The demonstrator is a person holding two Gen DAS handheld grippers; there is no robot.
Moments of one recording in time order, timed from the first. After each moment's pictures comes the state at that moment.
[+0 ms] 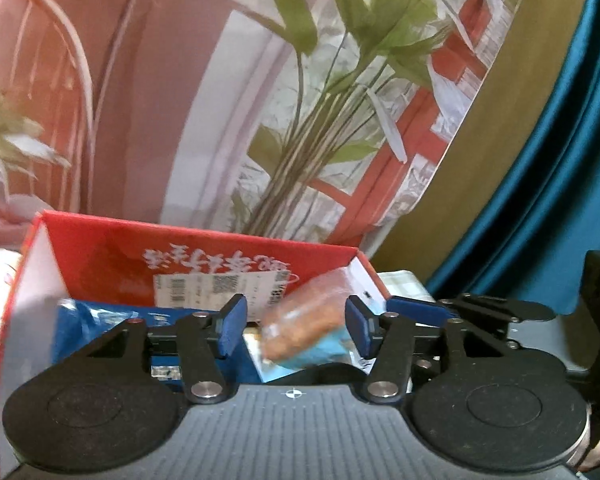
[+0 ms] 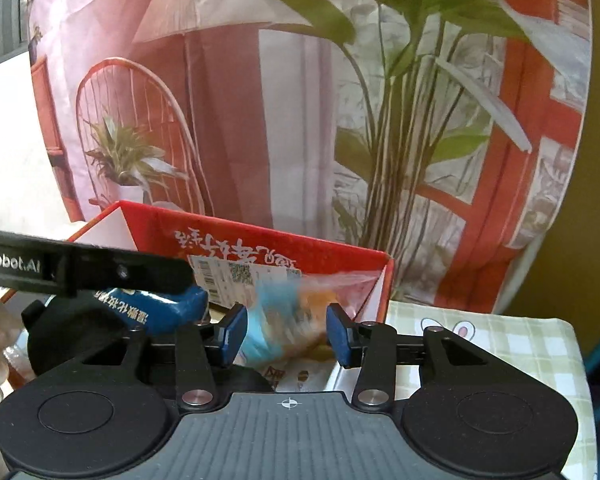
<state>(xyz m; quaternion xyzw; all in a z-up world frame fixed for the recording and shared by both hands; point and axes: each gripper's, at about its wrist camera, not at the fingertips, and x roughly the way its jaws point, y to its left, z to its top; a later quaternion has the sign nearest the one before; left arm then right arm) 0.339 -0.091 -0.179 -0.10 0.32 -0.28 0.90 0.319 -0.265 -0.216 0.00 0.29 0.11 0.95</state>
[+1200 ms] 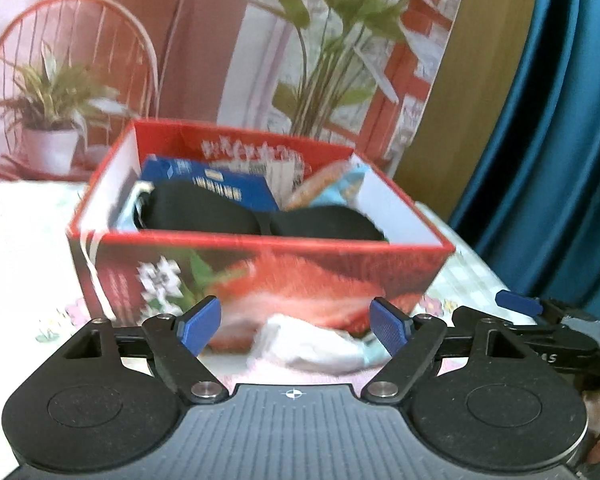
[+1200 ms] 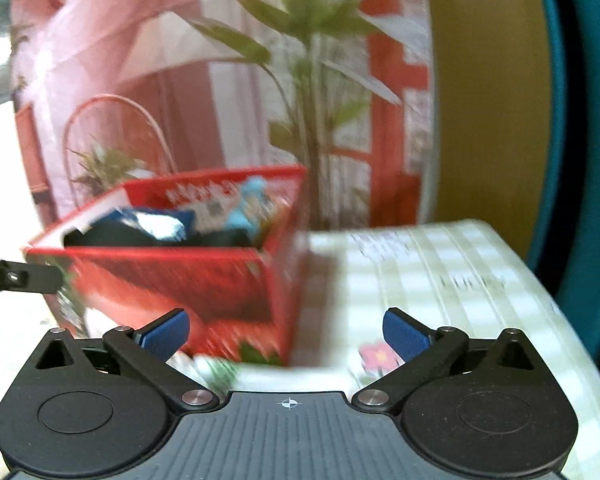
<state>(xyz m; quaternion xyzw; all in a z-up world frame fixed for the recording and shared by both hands) 0.179 -0.066 -0.221 -0.05 0.32 -0.22 0.92 0.127 -0.303 -0.276 0.08 0.23 0.02 0.97</state>
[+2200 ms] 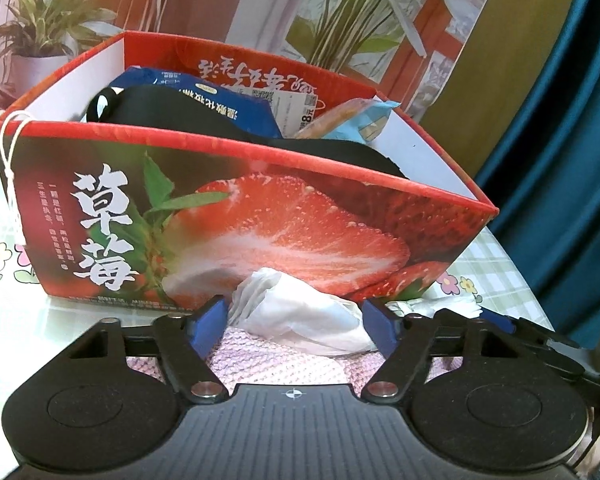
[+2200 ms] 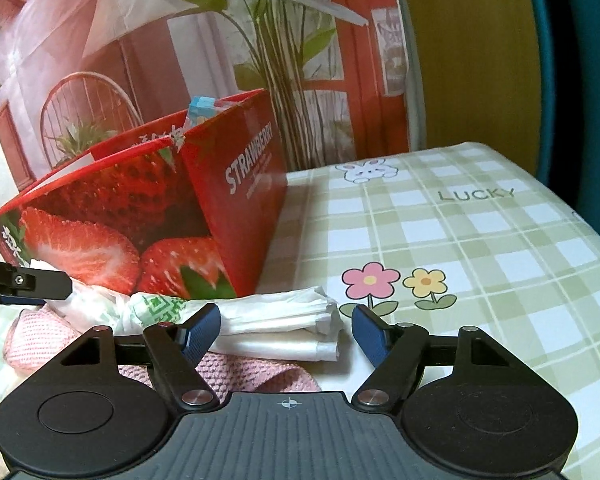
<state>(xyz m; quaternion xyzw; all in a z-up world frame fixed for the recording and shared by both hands) 0.213 -0.087 -0.273 -0.08 0.38 -0.21 0.90 0.146 -0.326 -0.344 0.13 0.27 0.03 0.95</state>
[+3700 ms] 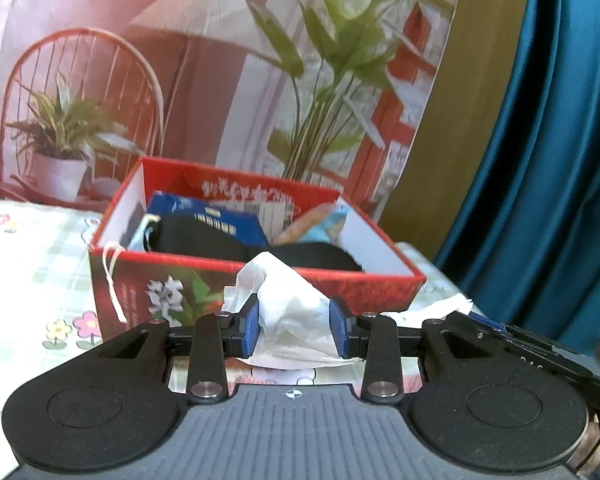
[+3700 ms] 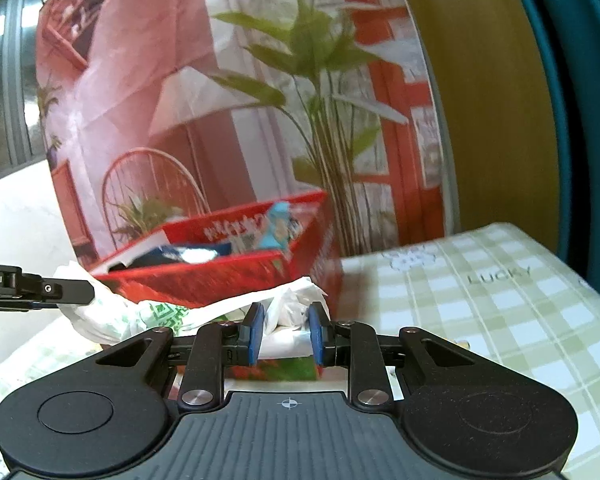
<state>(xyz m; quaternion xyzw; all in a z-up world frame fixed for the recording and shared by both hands) 0.141 -0.047 -0.205 -0.08 0.24 -0.22 0.94 0.087 -0.306 -0.288 0.14 0.14 0.07 0.98</state>
